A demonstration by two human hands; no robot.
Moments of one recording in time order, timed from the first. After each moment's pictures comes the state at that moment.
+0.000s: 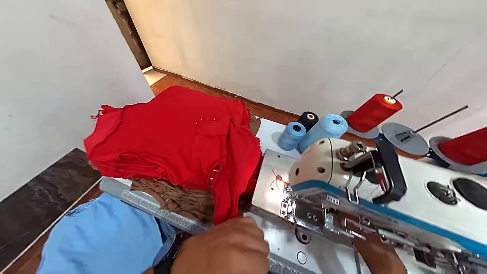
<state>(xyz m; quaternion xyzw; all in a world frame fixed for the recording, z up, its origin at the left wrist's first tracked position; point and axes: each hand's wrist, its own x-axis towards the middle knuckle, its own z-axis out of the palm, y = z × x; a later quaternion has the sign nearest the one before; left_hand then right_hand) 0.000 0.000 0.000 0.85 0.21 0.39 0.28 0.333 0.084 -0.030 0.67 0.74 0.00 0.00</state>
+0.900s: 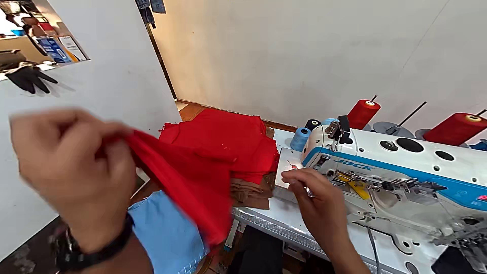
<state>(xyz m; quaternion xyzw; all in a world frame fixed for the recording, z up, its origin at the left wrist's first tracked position) -0.158 -0.152 0.165 0.55 0.64 0.39 -0.36 0.181 -0.011 0.060 0.28 0.79 -0.18 -0.51</state>
